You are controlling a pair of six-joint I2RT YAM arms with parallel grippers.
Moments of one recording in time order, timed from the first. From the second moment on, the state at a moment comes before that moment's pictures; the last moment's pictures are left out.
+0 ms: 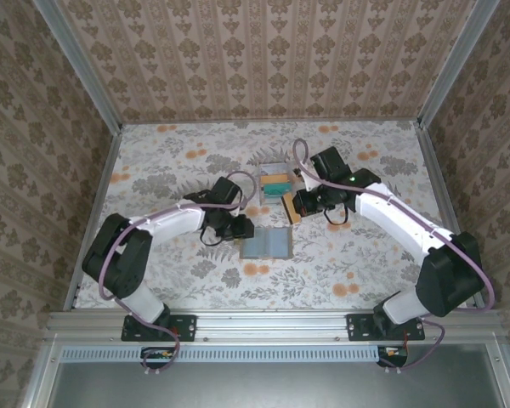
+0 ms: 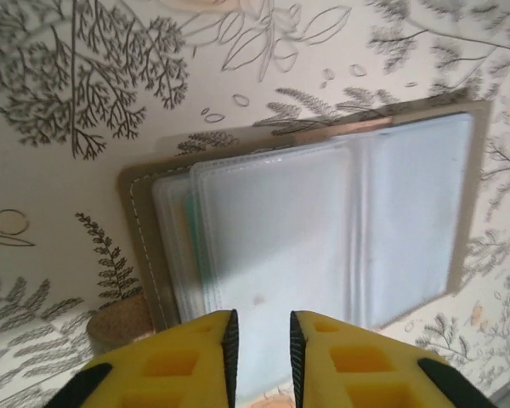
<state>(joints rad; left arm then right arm) -0.64 1.60 0.95 -0.52 0.36 -0.56 0.46 1.48 1.22 -0.75 -0.27 0.16</state>
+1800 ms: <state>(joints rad) -0.40 1.03 0.80 -0.68 0.15 -0.57 0.56 2.08 1.68 -0.60 0.20 -0.96</state>
